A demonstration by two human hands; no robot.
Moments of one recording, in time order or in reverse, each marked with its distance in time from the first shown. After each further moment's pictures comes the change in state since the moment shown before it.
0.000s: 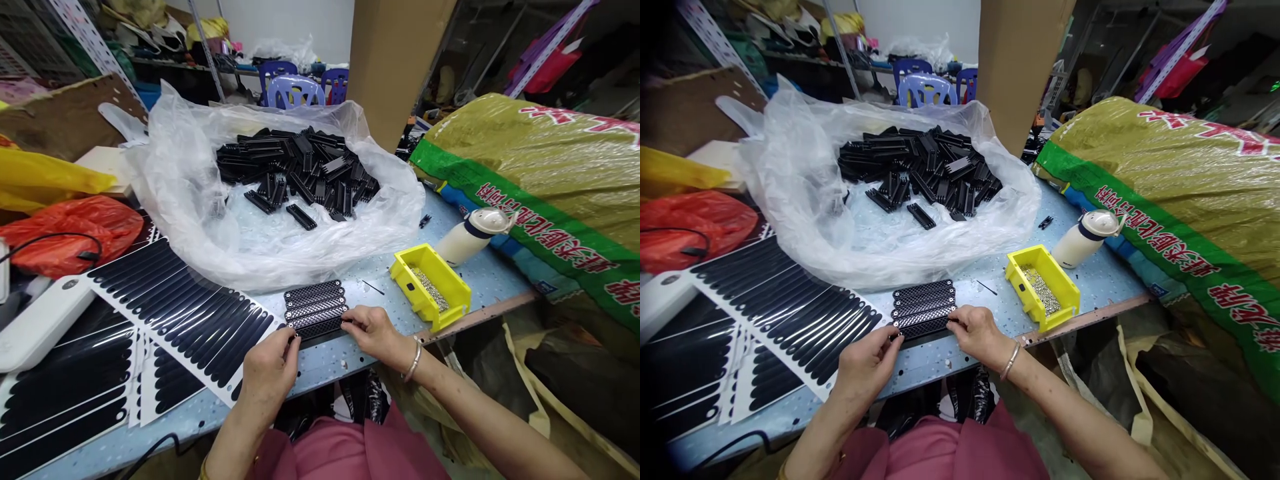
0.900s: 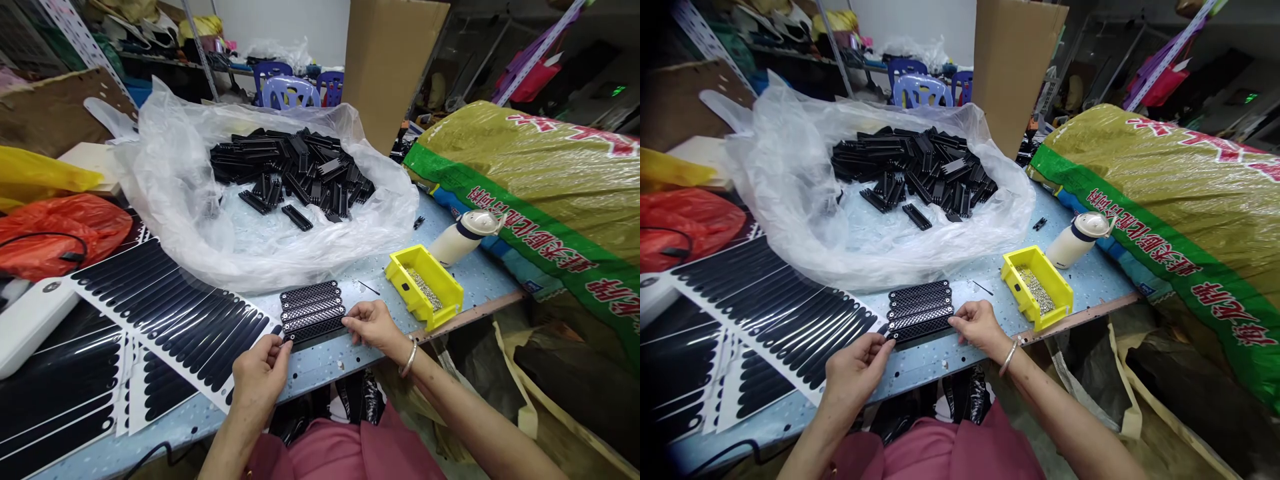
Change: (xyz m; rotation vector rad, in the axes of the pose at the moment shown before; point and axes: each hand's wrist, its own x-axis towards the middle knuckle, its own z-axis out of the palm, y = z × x) left_hand 0.000 0.003 -0.003 -0.217 -0.045 -0.398; right_hand 0.007 0.000 0.000 0.650 -0.012 0.499
